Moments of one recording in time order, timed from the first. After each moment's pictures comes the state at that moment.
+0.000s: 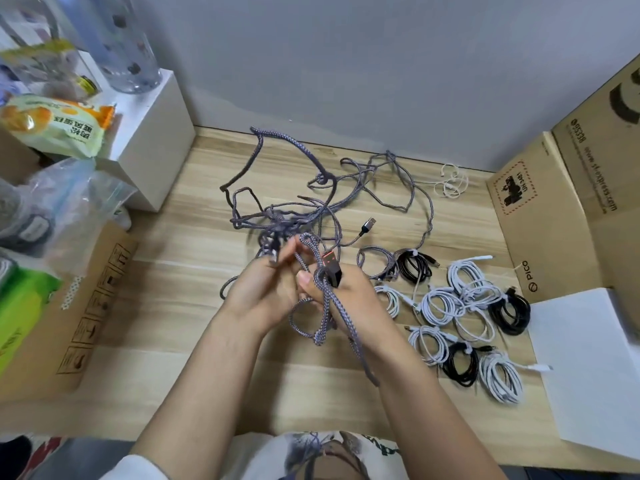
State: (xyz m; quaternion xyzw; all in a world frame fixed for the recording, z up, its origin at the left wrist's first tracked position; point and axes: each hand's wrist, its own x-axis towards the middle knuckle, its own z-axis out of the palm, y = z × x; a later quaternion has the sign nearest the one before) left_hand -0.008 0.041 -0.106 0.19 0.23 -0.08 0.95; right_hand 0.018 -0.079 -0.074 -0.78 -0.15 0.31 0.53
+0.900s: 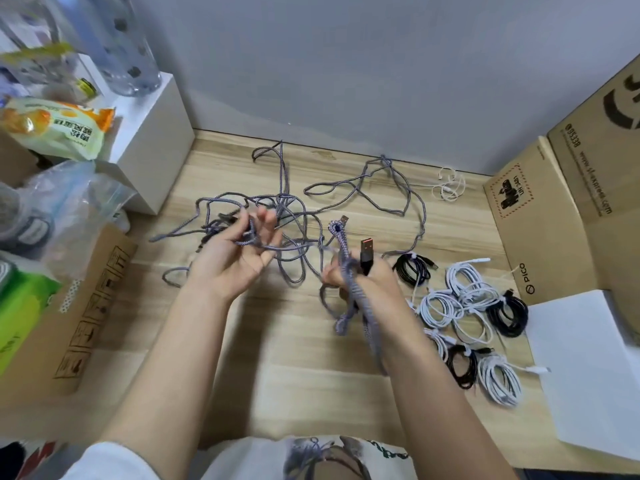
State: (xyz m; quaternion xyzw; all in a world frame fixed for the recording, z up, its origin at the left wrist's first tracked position) left_hand 0.006 0.095 -0.107 0.15 0.27 0.03 0.95; right_hand 0.024 -0.088 -0.054 -0.72 -0.03 0.29 0.63
